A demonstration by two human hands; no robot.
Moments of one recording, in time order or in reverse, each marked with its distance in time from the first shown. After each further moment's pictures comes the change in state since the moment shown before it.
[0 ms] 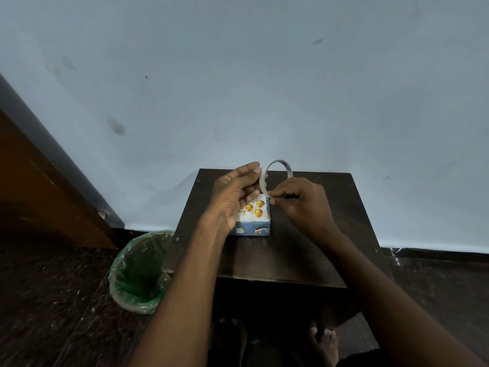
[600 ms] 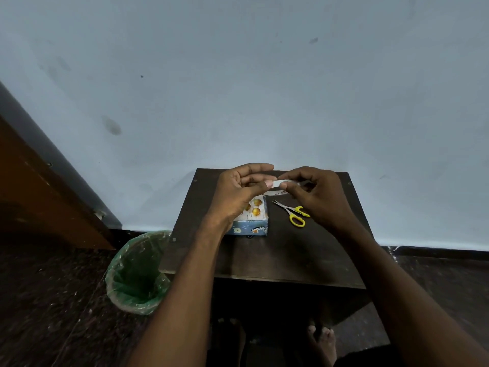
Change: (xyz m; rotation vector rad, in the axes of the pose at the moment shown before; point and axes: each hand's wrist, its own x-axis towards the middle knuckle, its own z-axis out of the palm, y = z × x) left_hand -0.004 -0.002 0.002 0.464 -0.209 0.320; right_hand 0.007 -0.002 -0.035 0.139 -0.007 0.059
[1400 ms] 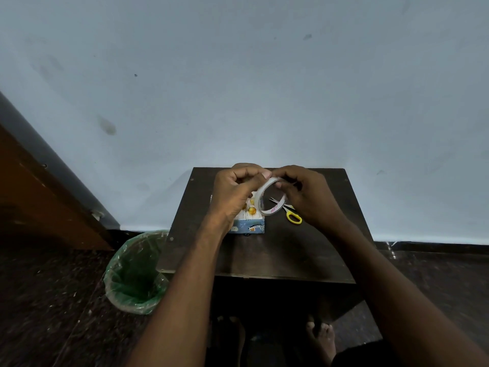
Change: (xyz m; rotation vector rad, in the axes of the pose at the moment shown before) left_hand 0.000 -0.005 0.008 -0.025 0.141 0.015; right_hand 0.000 0.000 0.010 -0.095 -0.060 -0.055
